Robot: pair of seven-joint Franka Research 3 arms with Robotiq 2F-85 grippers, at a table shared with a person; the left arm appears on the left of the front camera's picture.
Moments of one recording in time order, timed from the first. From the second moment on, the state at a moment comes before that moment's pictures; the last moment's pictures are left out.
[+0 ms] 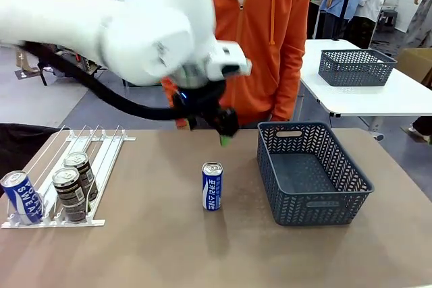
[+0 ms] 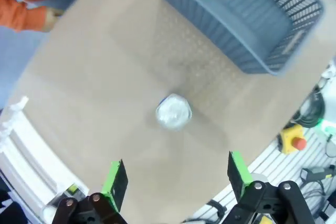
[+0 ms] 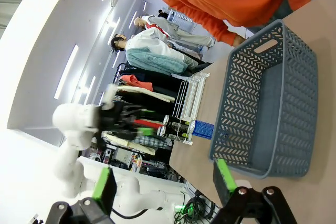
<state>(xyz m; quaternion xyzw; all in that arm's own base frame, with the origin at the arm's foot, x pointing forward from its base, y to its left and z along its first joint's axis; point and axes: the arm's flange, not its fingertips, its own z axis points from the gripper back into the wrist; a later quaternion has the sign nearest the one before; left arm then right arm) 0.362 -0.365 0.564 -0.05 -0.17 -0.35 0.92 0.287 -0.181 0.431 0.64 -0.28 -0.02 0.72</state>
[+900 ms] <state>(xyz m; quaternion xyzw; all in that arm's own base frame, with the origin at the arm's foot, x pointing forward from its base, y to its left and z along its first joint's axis) 0.278 0.125 0.531 -0.47 -0.28 -0.20 0.81 0.286 -0.181 0.431 0.64 -0.28 -0.02 0.72</state>
